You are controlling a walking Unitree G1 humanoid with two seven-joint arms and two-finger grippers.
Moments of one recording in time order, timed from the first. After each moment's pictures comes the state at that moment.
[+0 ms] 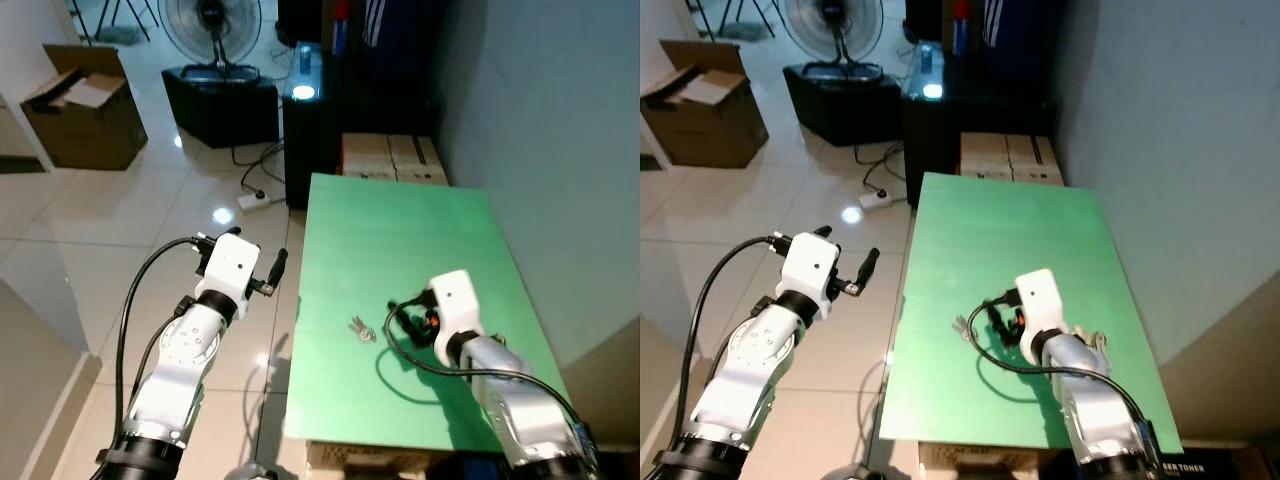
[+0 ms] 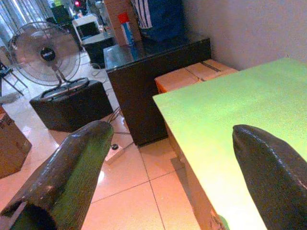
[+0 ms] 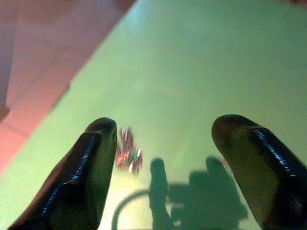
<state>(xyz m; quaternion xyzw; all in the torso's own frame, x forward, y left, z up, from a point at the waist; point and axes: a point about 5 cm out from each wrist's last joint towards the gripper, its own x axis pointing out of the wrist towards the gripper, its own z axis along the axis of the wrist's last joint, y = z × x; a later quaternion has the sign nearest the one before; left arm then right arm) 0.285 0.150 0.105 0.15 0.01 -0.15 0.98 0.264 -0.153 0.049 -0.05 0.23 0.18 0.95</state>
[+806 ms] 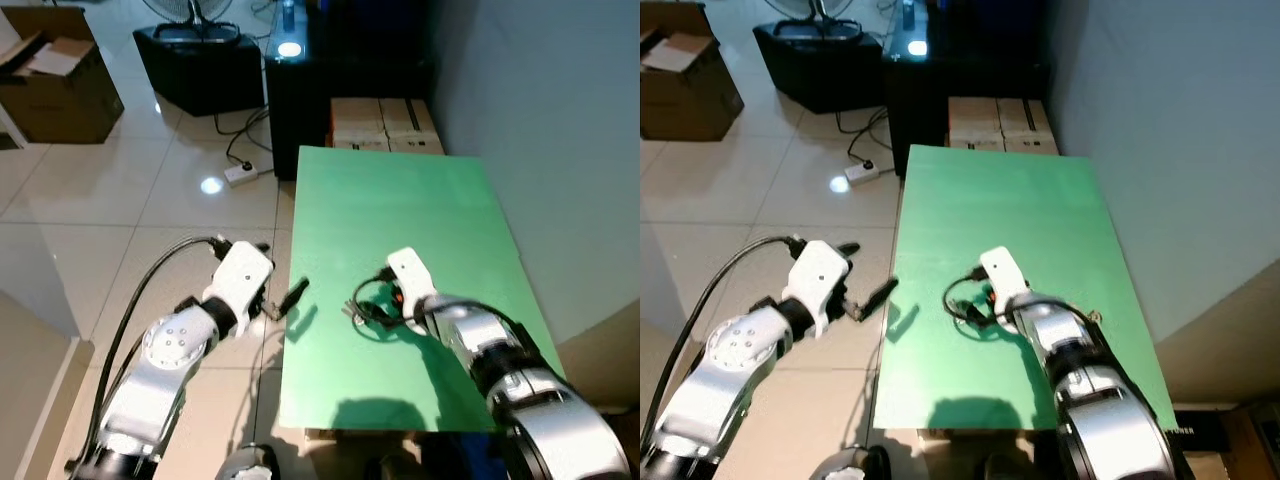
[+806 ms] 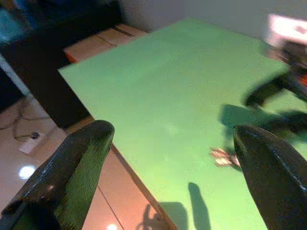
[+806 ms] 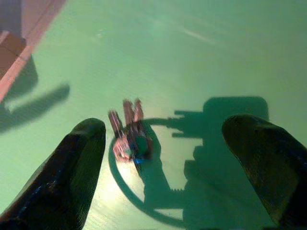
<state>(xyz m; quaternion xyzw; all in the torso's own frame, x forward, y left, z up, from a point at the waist) 0.261 0.141 0.114 0.16 0.08 -0.32 0.93 0.332 -0.125 0.039 -0.09 0.33 0.26 0.90</state>
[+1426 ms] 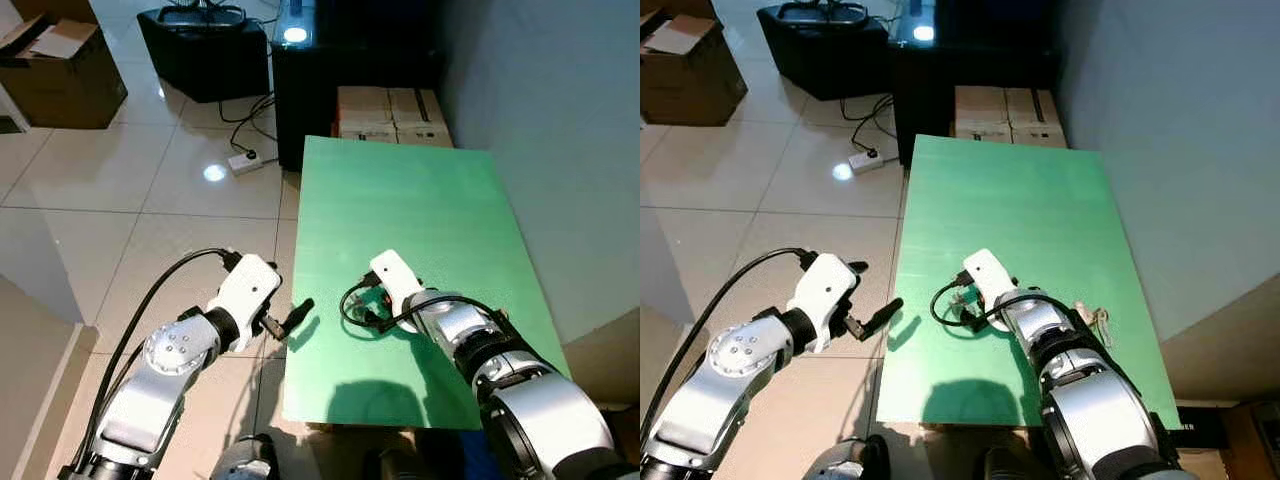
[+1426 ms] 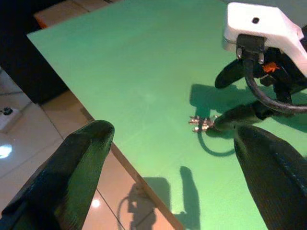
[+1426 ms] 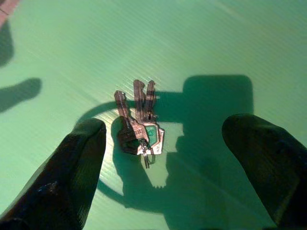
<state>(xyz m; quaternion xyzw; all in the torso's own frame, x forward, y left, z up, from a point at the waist) 0.254 0.139 0.110 0.16 0.12 -0.34 0.92 0.331 -0.116 0.032 -0.16 0.35 0.27 0.88</state>
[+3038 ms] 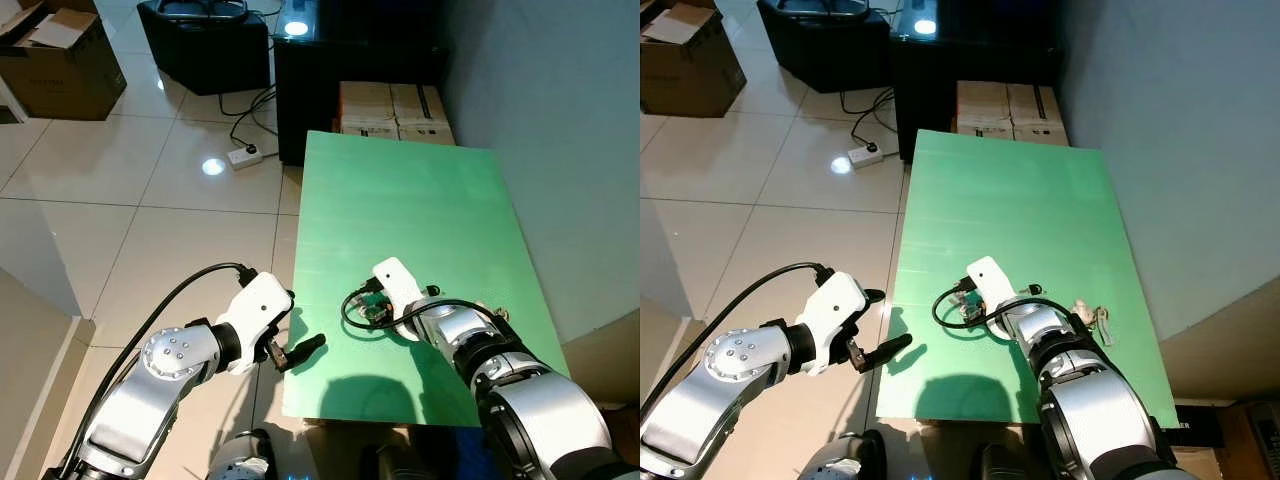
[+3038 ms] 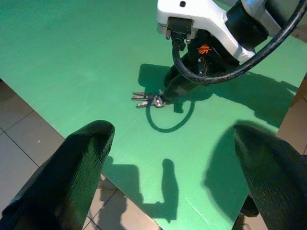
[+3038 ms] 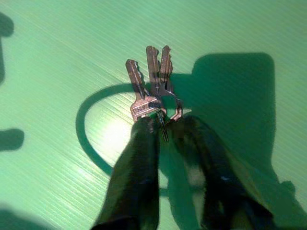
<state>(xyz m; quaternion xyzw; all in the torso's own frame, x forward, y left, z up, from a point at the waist) 0.238 0.131 0.110 0.15 0.17 -0.44 0.87 0.324 -0.118 0.024 -0.12 0.39 0.26 0.87</state>
